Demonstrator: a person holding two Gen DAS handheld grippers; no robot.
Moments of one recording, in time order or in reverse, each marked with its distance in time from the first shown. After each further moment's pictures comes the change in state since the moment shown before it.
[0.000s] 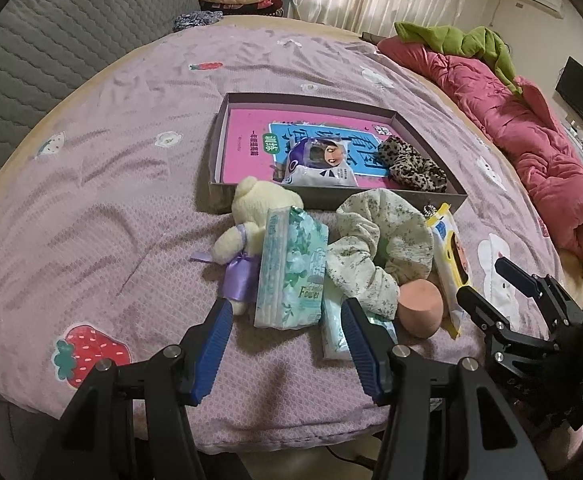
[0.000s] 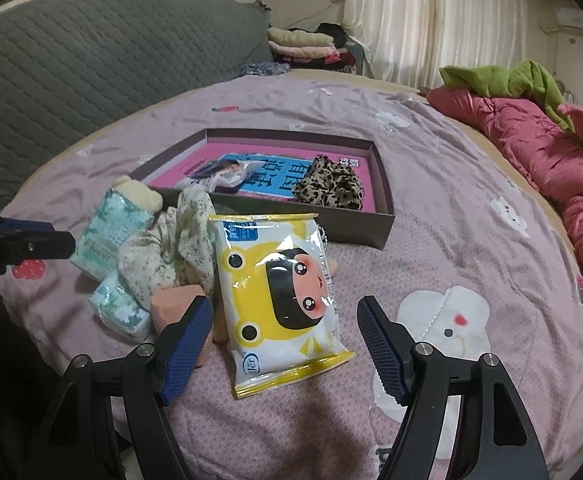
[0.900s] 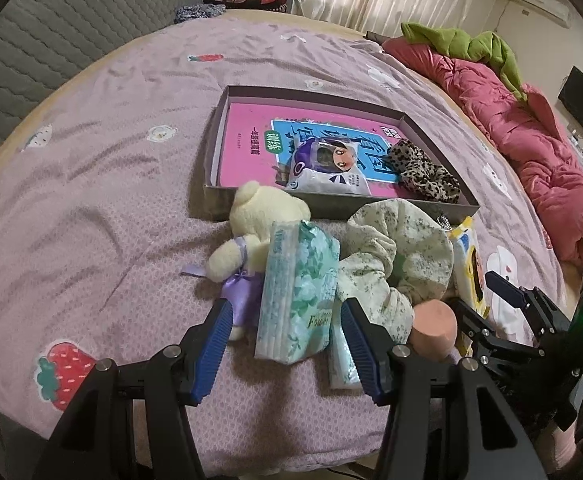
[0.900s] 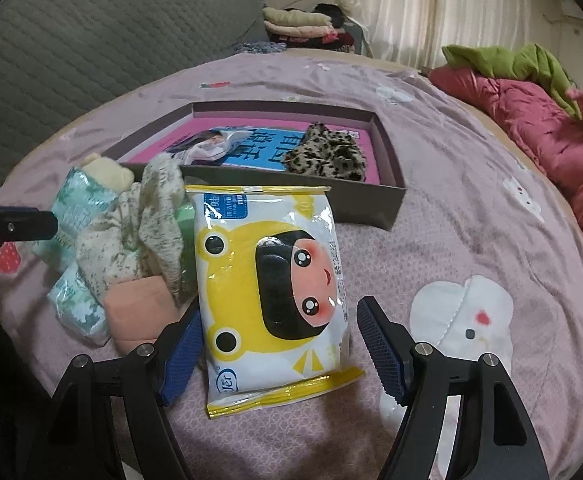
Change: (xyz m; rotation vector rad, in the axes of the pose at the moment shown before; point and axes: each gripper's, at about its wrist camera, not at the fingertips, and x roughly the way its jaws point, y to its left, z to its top) left arm 0.026 0.008 0.013 -0.029 0.012 -0.034; right arm 0.038 -0.014 -0.001 0.032 0.059 0.006
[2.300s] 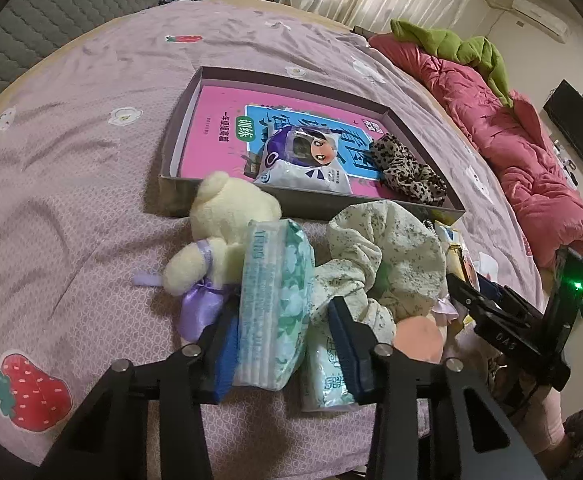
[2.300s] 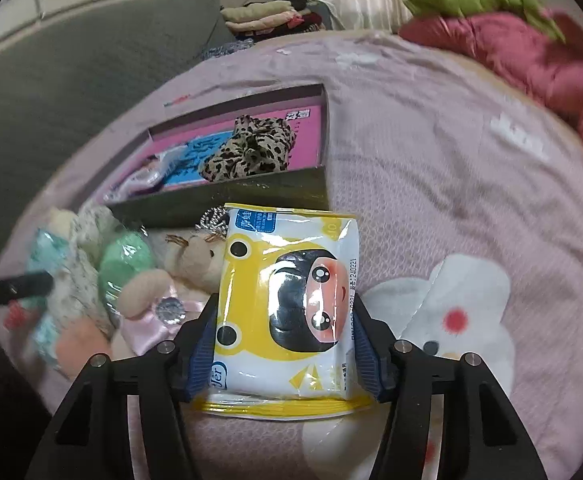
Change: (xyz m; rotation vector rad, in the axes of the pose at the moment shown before) left arm 0.025 -0.002 0.008 -0.031 0.032 -0.110; right arm 0.022 -0.061 0.002 0.173 0.044 0.067
